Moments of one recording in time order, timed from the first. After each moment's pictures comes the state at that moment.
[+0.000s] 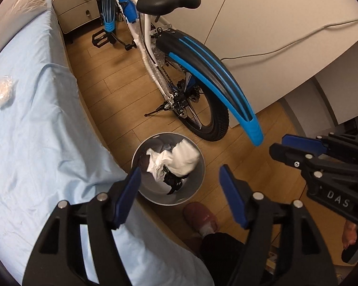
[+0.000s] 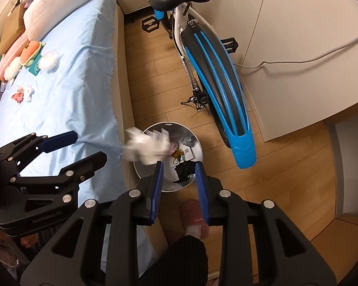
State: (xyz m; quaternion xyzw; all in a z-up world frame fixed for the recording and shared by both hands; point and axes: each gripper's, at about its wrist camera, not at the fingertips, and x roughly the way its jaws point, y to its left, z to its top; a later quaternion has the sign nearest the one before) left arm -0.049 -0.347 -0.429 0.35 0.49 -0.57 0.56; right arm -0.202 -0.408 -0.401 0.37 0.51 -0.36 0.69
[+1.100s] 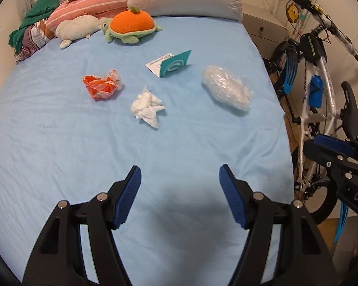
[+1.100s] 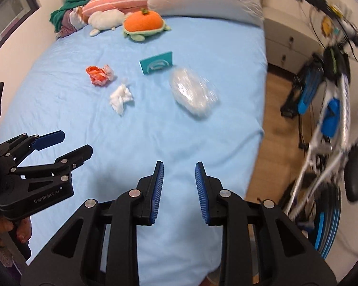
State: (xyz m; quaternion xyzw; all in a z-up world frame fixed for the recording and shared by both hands) left arm 0.314 -0.229 -0.381 0.20 0.49 -0.30 0.79; right arm 0.228 -0.362 -0.362 0.15 0.51 -0.14 0.84
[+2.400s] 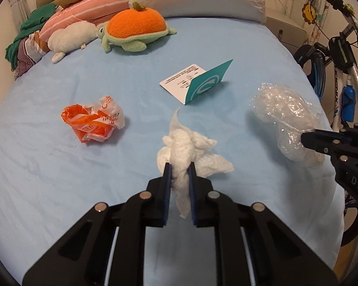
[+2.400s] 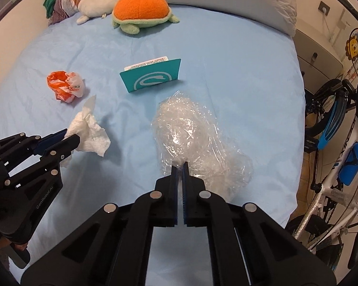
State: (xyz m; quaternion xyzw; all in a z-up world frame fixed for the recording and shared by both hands) left arm 0.418 -0.270 -0.442 0.23 0.45 -0.30 0.81; right arm 0.351 -0.397 -0.437 0.13 0.52 -0.14 0.83
